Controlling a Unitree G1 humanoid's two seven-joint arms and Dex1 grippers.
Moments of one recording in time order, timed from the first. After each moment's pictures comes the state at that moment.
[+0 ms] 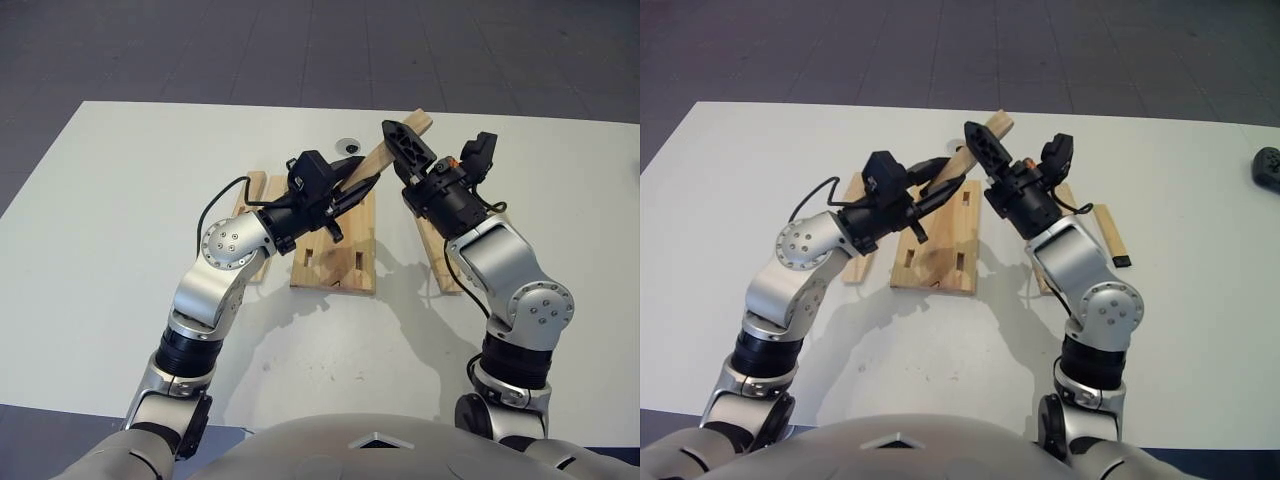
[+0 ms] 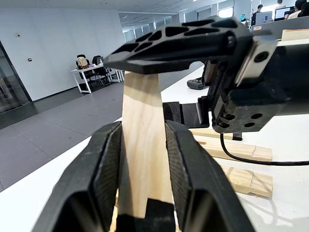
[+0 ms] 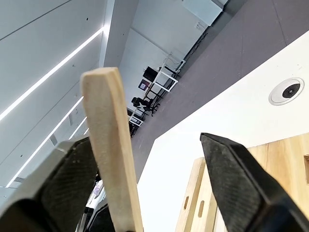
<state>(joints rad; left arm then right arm) -0.30 0.26 -0.25 -0.37 -0.26 0.36 -0.54 -0.25 -0.09 -0.18 -0.43 1.52 0.73 -0.40</state>
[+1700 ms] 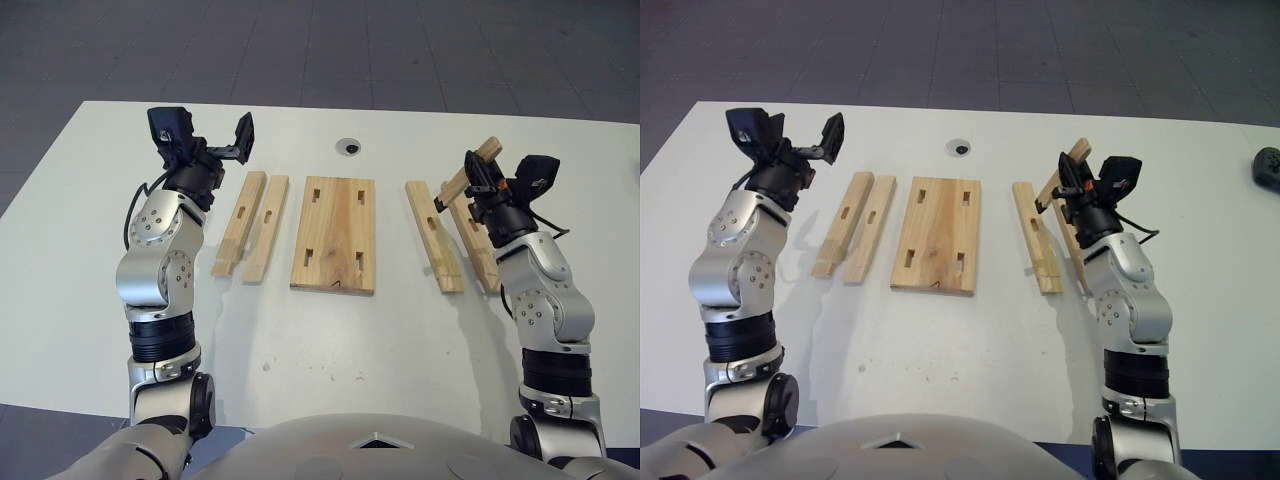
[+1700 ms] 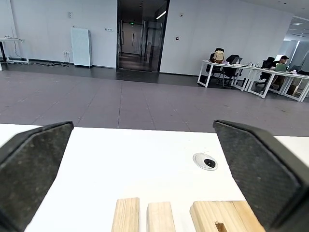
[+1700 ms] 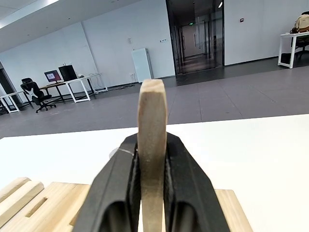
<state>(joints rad) -0.34 0.21 0.19 -0.25 -0.34 0.52 -0.11 -0.13 -0.34 -0.16 -0.18 0.61 0.31 0.14</state>
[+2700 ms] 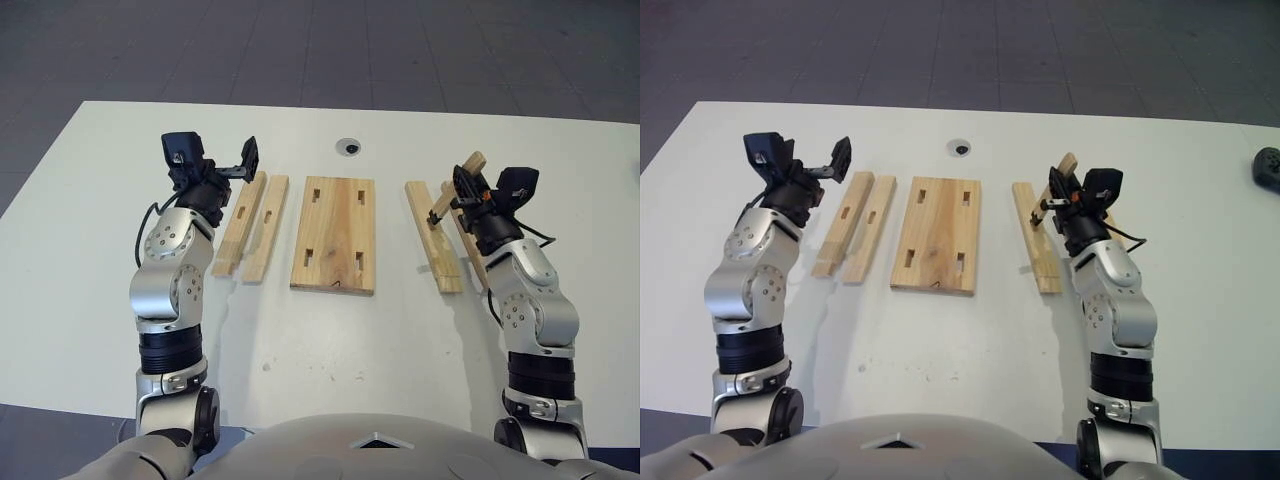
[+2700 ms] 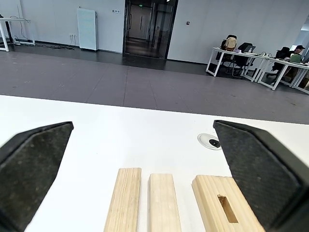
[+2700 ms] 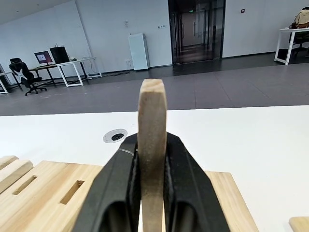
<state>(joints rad) -0.27 0.17 0.16 -0.25 -0.32 0.52 -0.08 -0.12 -0.27 -0.17 -0.17 0.45 0.36 0.18</state>
